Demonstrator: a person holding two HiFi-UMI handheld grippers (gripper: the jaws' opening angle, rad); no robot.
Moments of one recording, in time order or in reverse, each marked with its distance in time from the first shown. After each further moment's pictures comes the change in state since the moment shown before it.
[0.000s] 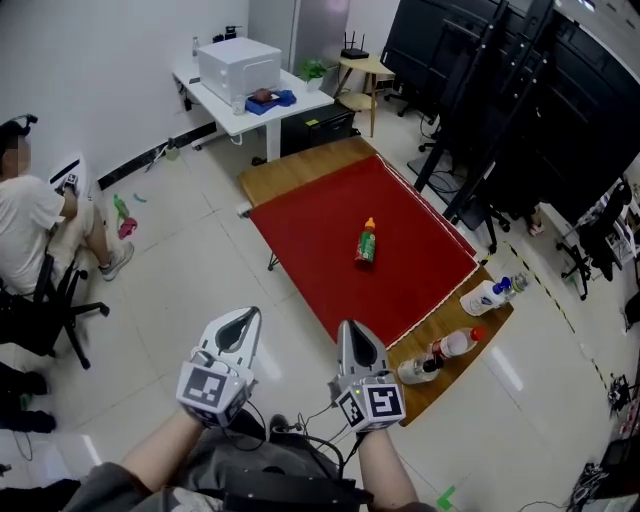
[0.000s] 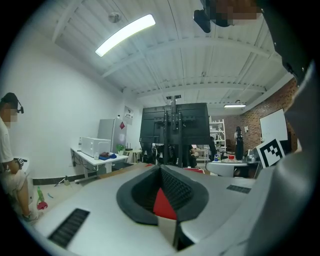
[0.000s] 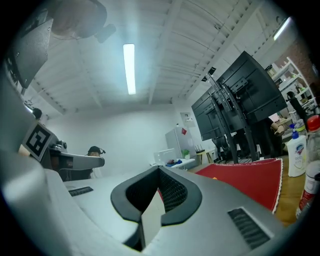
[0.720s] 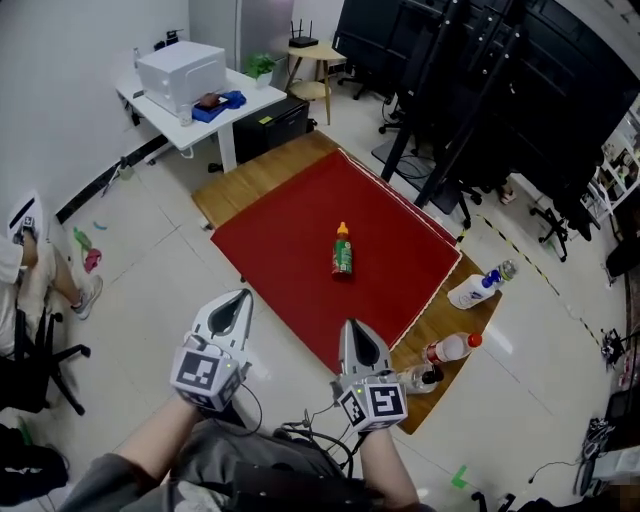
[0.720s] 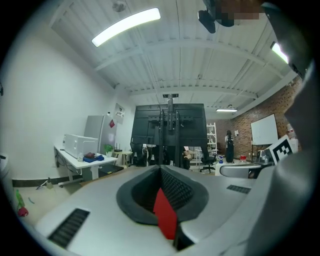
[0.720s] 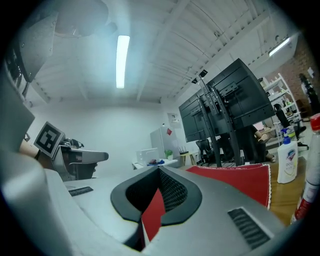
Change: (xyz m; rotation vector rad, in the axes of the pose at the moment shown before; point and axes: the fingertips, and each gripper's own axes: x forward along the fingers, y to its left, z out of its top) left arm 0.142 0.065 -0.006 -0.009 -0.020 -0.130; right arm 0.075 -0.073 -0.017 -0.039 -0.004 -0.188
